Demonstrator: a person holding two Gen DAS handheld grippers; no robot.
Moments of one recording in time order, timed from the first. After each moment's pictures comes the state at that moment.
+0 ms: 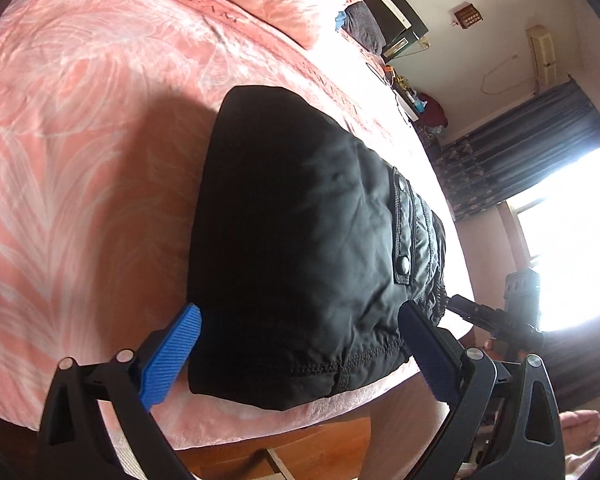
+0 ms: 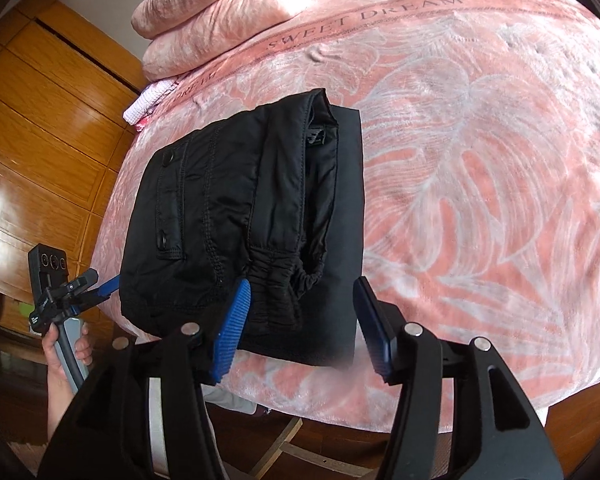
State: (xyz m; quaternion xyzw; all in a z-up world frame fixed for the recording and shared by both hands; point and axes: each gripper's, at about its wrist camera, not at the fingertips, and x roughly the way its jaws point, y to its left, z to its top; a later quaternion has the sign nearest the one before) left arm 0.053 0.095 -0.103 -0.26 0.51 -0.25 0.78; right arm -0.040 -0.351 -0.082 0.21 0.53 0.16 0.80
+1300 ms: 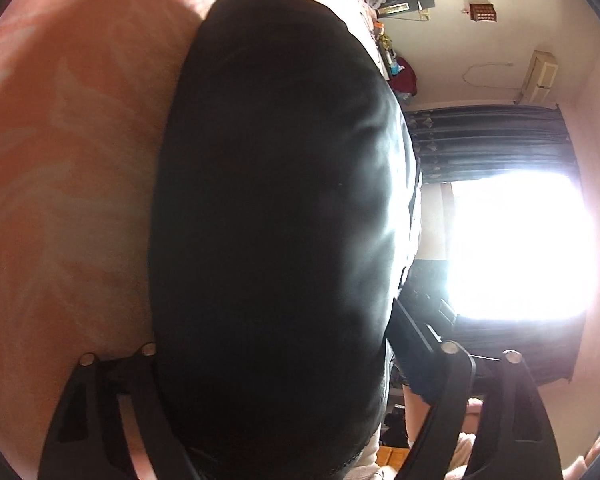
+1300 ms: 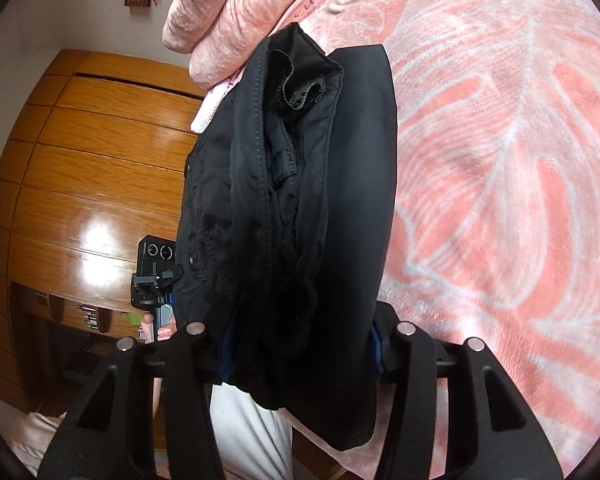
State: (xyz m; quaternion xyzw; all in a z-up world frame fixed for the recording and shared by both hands) left arm 0.121 0.065 -0.175 -0.36 0.59 -0.34 0.64; right arm -0.011 -0.366 -0.145 0.37 0.51 0.31 0.71
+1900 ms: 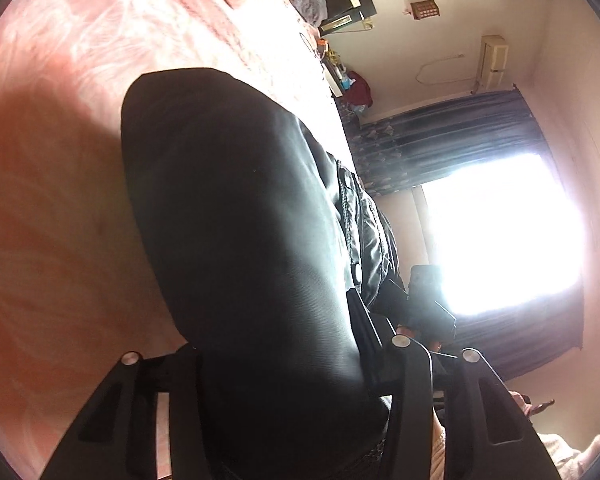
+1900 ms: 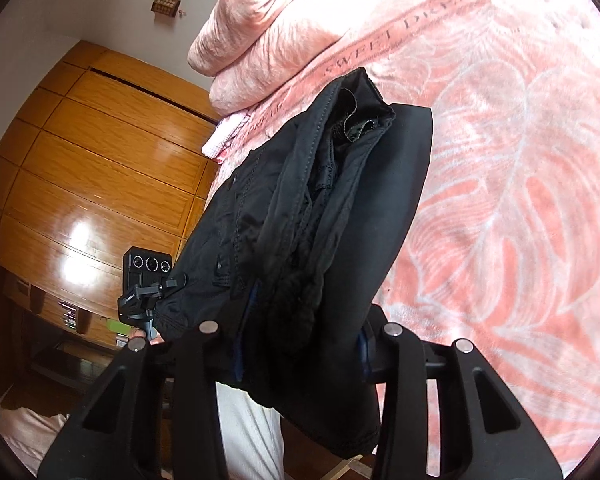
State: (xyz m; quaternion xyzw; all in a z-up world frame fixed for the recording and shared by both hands) left arm 0.119 0.033 -0.113 -0.34 0.51 -0.40 0.68; right arm -0.039 -0.391 -0.064 0.33 0.46 0.29 0.77
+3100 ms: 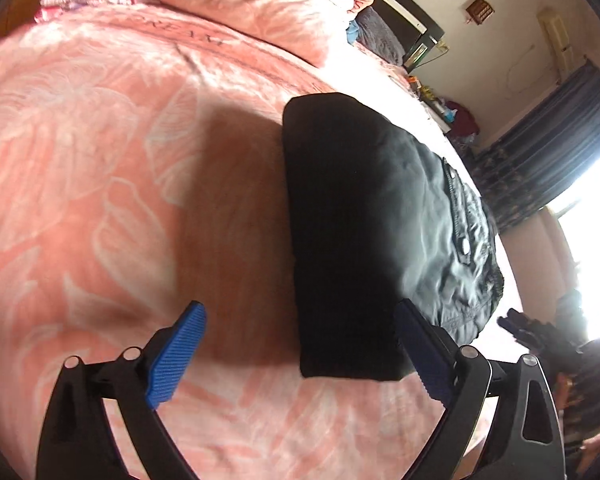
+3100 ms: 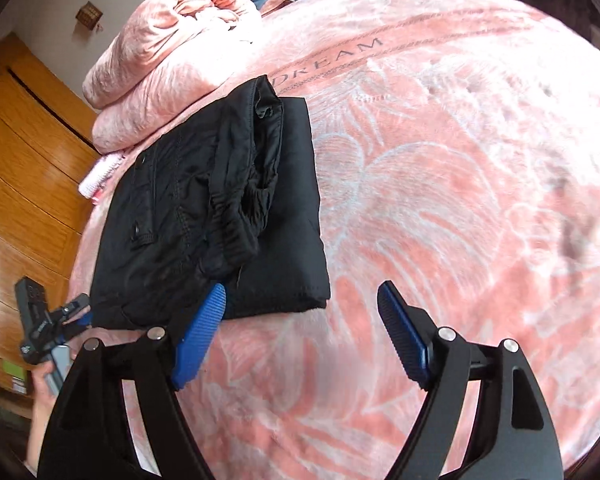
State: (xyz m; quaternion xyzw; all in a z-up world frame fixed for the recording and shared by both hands) left arm 0.163 -0.014 -0.112 -0.17 0.49 -0.17 0.84; right arm -0.016 -0.423 -0.075 0.21 0.47 0.05 0.86
